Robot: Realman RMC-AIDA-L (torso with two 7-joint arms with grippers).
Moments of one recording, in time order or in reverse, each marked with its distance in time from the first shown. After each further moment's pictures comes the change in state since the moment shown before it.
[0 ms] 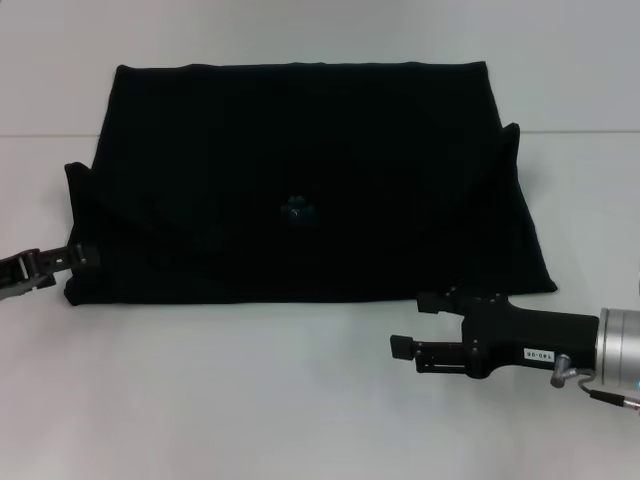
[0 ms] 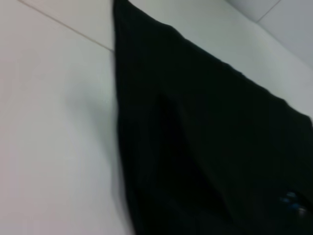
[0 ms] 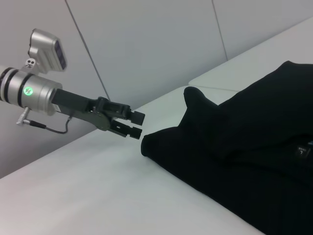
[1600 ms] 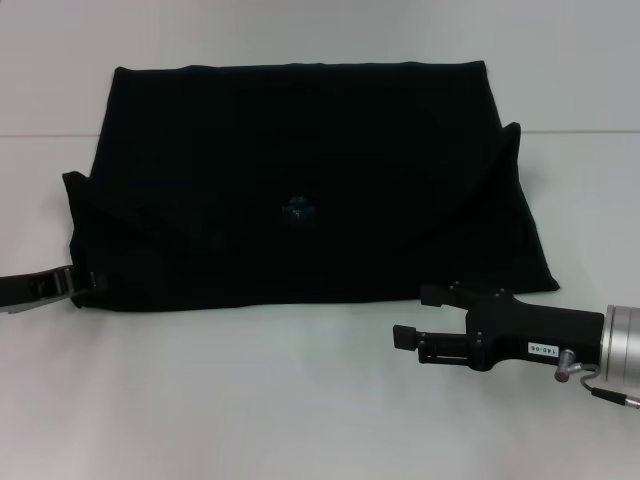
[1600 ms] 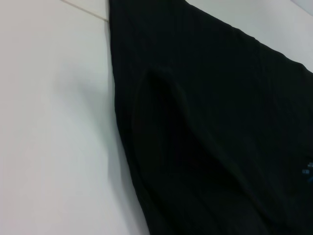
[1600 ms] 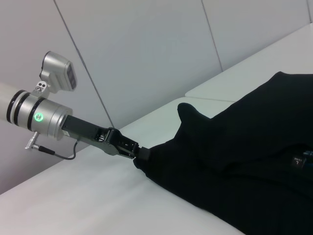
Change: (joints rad) left arm -0.022 -0.029 0.099 -0.024 0.044 -0.100 -0.002; right arm -0.009 0.000 0.016 0.002 0.023 -0.014 0.008
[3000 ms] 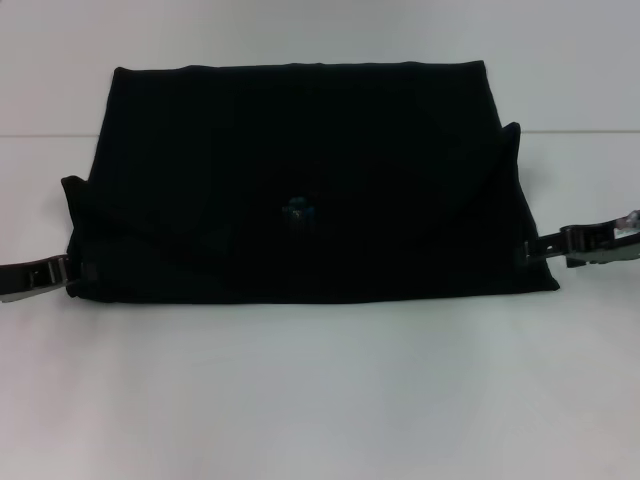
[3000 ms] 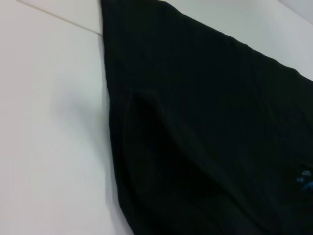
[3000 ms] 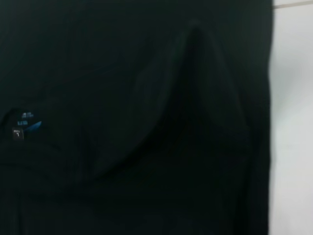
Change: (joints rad) left arm -0.010 0.014 -0.007 0.013 -0.001 0.021 0.000; right arm 0.216 -0.100 0.009 -0.261 -0.684 0.208 1.189
